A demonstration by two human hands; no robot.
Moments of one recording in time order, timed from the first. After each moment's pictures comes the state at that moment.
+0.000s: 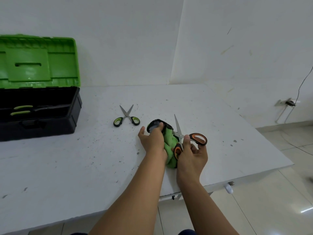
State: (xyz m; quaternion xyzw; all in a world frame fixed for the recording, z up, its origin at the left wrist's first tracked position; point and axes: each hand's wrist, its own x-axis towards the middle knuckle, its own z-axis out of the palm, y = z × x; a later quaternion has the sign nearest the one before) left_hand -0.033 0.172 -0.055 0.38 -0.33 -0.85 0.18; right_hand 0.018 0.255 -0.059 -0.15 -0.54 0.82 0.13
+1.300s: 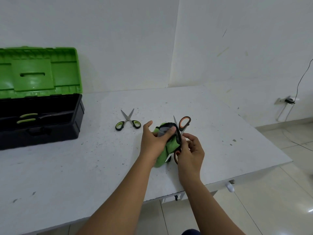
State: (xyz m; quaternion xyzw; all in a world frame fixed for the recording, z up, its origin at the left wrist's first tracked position) left_hand 0.003 0.150 -0.037 0.21 -0.67 -0.70 0.08; right_hand 0.015 0.260 -0.062 -0.07 -0.60 0.79 0.11
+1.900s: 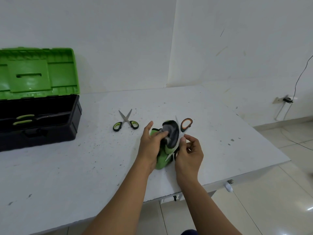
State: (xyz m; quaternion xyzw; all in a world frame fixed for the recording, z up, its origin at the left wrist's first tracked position) left_hand 0.006 0.155 -0.045 0.18 -0.53 -0.82 0.06; right_hand 0.012 0.258 -0.069 -0.09 -0.62 0.76 0.17
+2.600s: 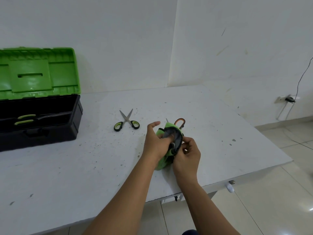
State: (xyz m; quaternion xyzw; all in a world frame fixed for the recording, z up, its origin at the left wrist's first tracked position) left_hand 0.006 0.163 -0.031 0.20 -0.65 -0.73 0.05; right_hand 0.014 0.256 -0.072 -0.03 -0.66 0.73 0.15
